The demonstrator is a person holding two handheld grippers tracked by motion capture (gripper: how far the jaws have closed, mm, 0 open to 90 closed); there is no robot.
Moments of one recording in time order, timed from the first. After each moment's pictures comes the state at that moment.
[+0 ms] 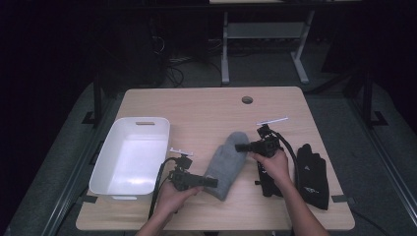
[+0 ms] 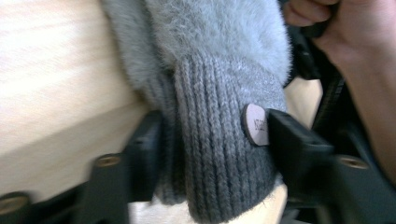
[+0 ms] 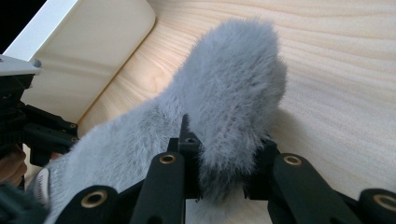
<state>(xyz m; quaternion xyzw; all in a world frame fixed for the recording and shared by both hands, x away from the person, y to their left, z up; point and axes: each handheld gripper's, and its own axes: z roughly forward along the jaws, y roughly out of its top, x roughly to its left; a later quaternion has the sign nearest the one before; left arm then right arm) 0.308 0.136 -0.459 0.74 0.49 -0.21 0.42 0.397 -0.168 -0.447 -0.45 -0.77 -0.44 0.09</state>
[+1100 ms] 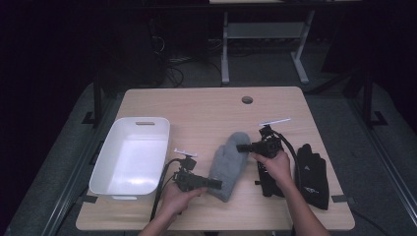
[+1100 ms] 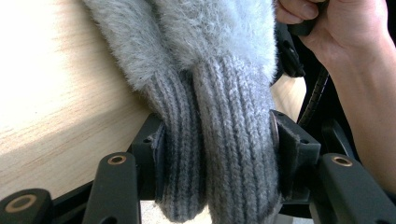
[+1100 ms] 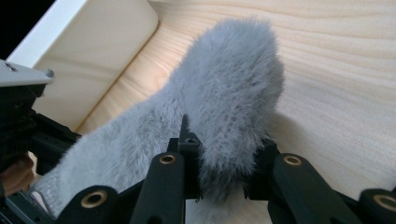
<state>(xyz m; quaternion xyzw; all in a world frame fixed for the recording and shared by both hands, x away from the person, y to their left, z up) 0.307 0.125 -0.463 0.74 0.47 -0.23 0.42 0.394 -0.173 -0.446 -0.45 -0.76 -0.45 0.09</state>
